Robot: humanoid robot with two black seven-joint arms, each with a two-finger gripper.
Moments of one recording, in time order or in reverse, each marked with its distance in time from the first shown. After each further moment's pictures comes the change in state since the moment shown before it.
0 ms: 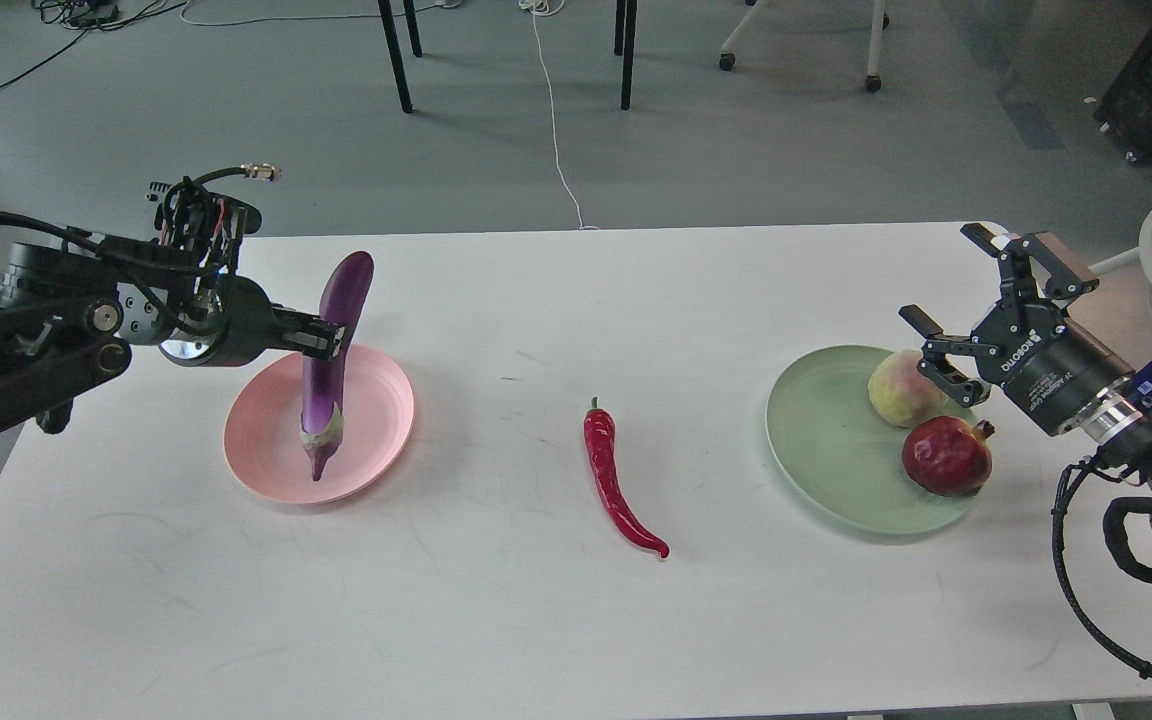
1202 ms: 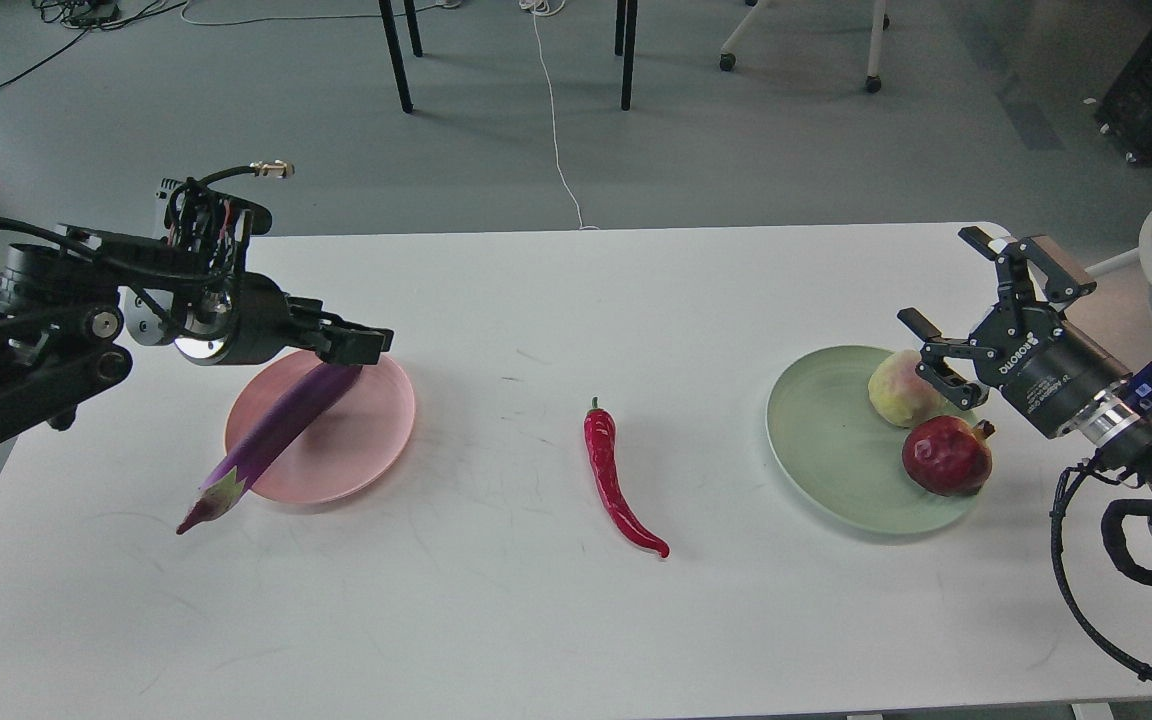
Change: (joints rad) left arm 0.024 -0.054 -0.171 -0.119 0.077 0.000 -0.034; right arm -0.003 0.003 -0.003 -0.003 -0.003 -0.002 0.000
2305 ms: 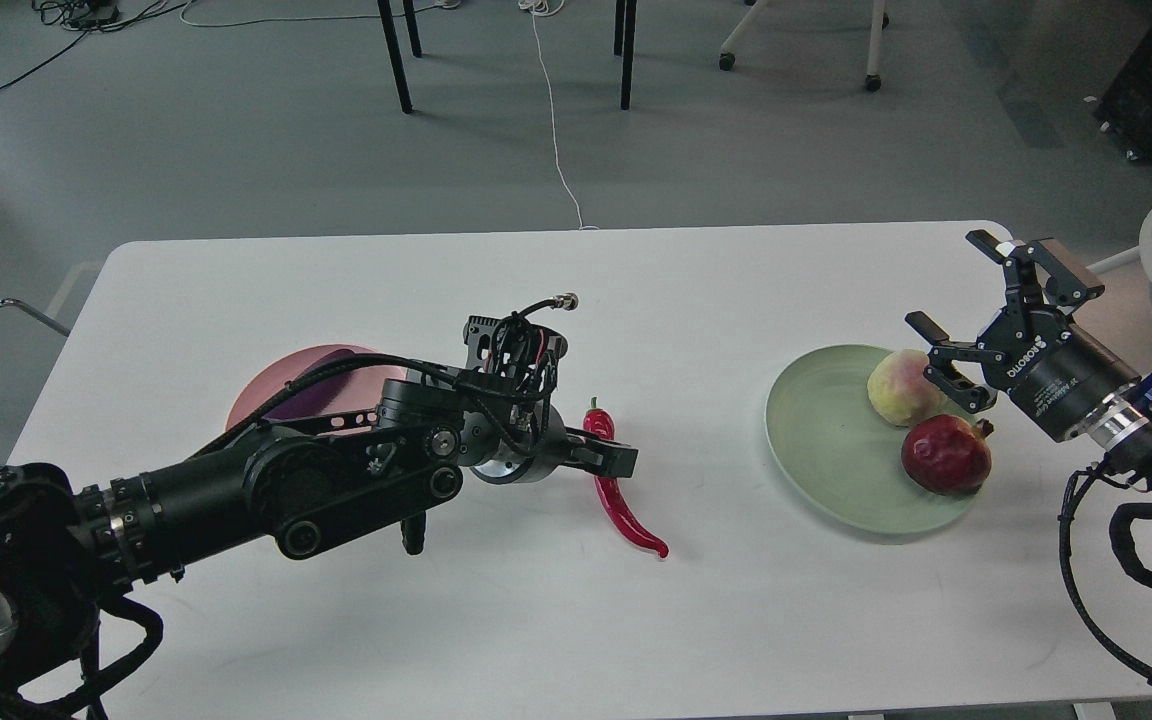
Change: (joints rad) left arm 0.200 -0.578 -0.054 0.159 -0.089 0.027 0.460; right arm -0.009 -0.013 0.004 0.003 0.001 -0.001 0.000
